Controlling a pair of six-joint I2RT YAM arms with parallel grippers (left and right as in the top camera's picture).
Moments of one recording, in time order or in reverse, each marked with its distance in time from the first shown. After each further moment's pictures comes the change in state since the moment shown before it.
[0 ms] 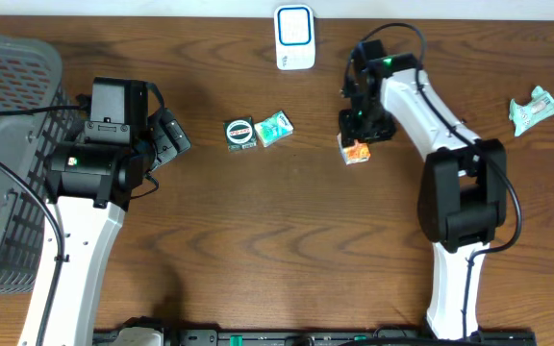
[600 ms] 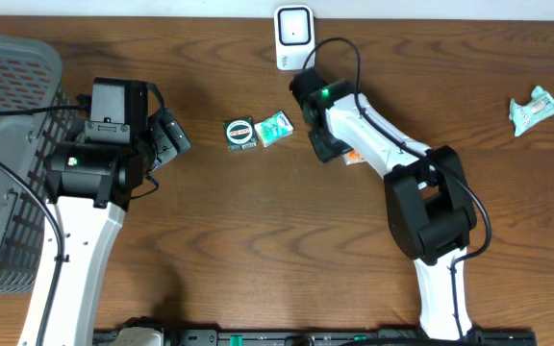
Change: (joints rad) left arm 0.000 0.000 0.000 0.000 0.000 0.000; right arm 0.213 -0.001 -0.117 0.131 0.427 0.097
